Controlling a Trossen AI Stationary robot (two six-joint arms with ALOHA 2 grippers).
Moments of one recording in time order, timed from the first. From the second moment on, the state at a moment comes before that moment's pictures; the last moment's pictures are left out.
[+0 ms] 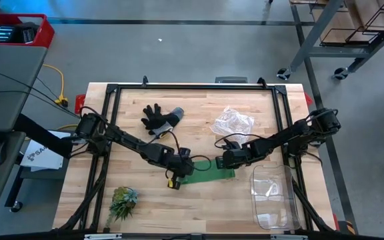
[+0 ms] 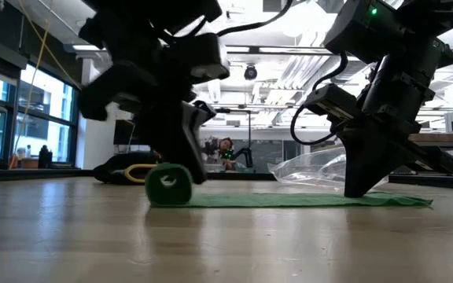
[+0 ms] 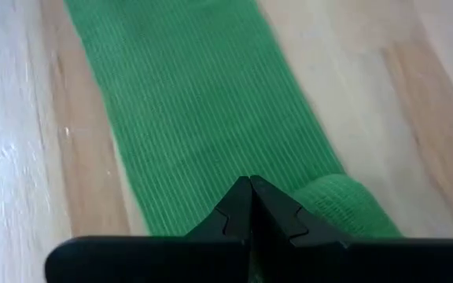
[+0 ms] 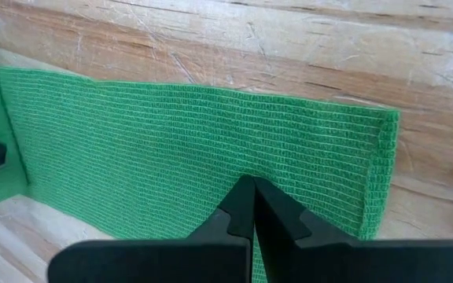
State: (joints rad) left arm -0.27 1.87 1.08 -0.23 -0.05 0.06; right arm 0.24 1.64 0.68 -0.20 0.06 1.59
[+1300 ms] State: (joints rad) left arm -0.36 1.52 1.07 -0.69 -0.15 -0.12; right arm 0.26 1.63 0.69 -0.21 0.09 1.69
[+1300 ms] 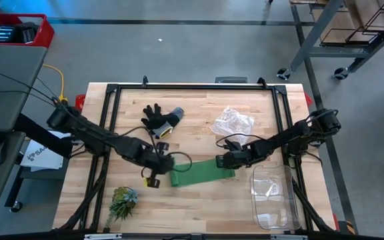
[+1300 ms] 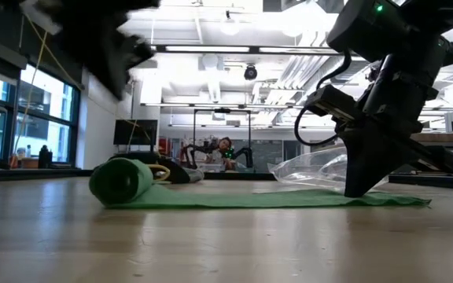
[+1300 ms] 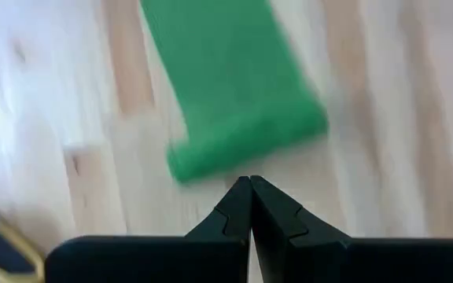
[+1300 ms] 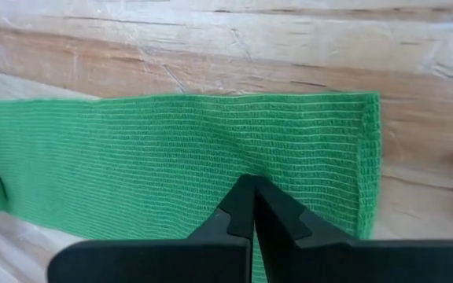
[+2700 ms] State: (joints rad) left arm -0.29 1.53 1.09 -0.70 -0.17 -0.09; right arm 0.35 1.61 0.68 -0.31 0.17 2.04
